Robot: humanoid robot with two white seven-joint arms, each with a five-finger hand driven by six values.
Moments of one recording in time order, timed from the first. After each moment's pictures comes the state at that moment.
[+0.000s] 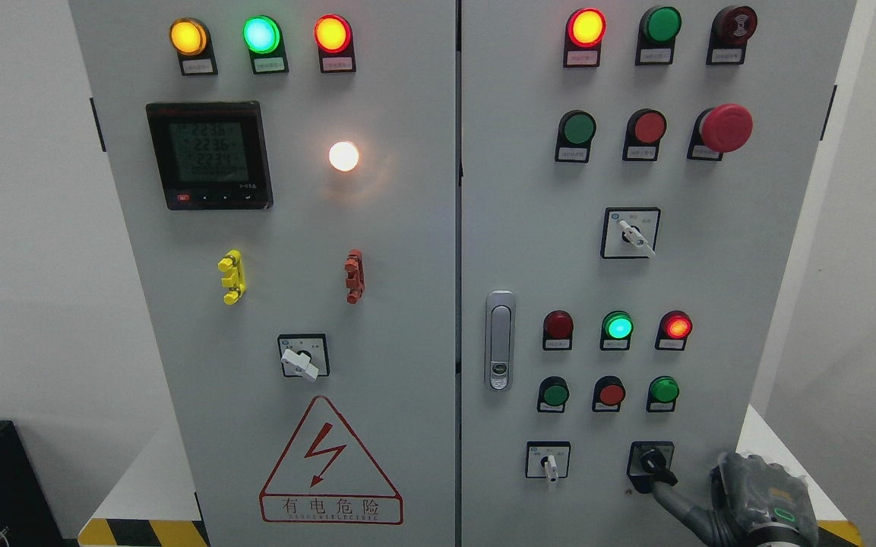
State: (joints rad) left arm 0.00 -0.10 -0.11 -0.08 0.14 -0.08 0.05; right arm -0.31 -0.18 0.08 -1.72 1.20 0.55 0.38
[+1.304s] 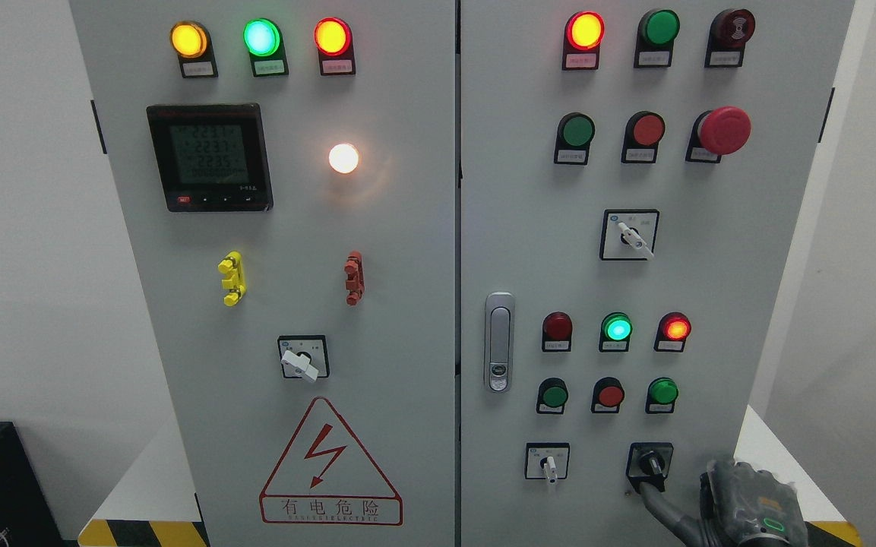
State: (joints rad) left arm 0.00 -0.10 -0.11 -0.08 0.14 -0.08 0.05; right arm -0.28 -0.18 0.11 -1.74 1.21 0.54 0.36
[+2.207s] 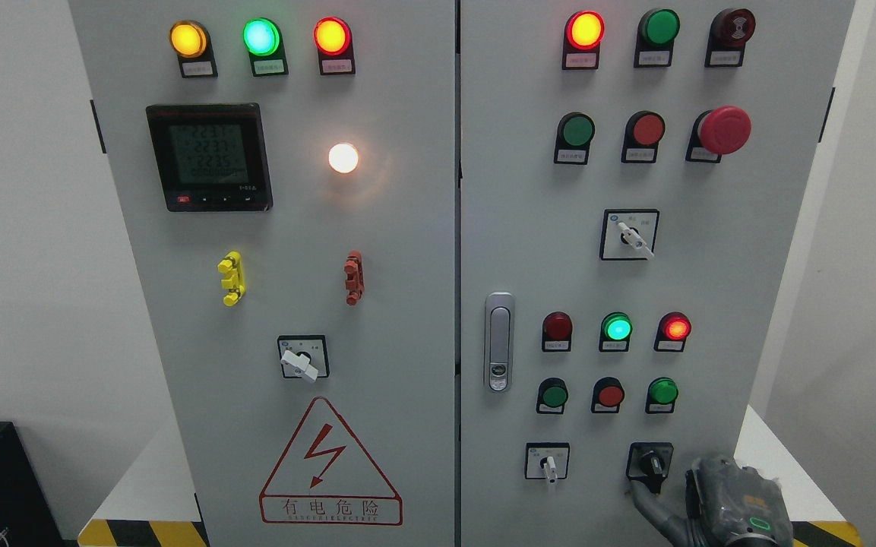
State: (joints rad) left arm 0.00 -0.10 -0.11 -0.08 0.14 -0.08 0.05; right arm -0.27 -0.18 0.14 -1.76 1.20 0.51 0.34
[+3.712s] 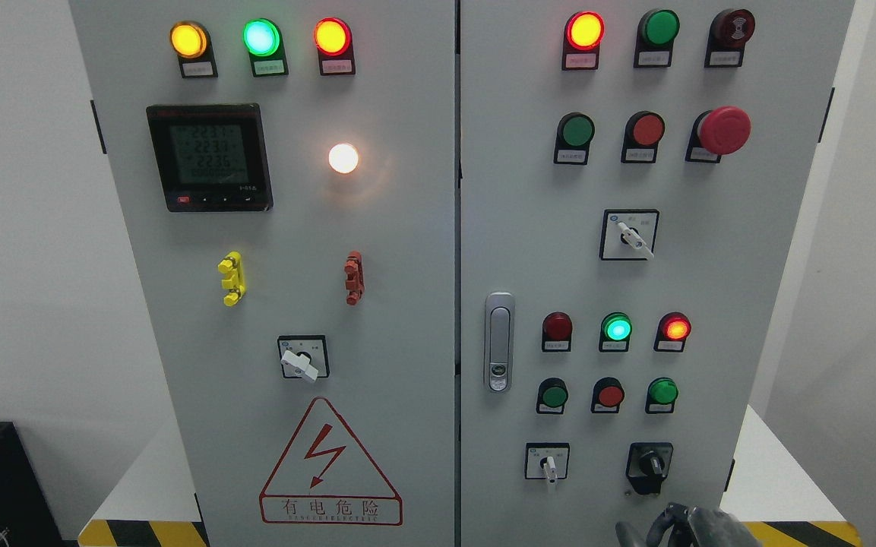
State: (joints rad) left arm 0.00 -0.10 -0.11 -0.08 0.14 -0.08 0.05; right arm -0.02 -0.20 0.09 -2.01 0.60 0.39 0.17
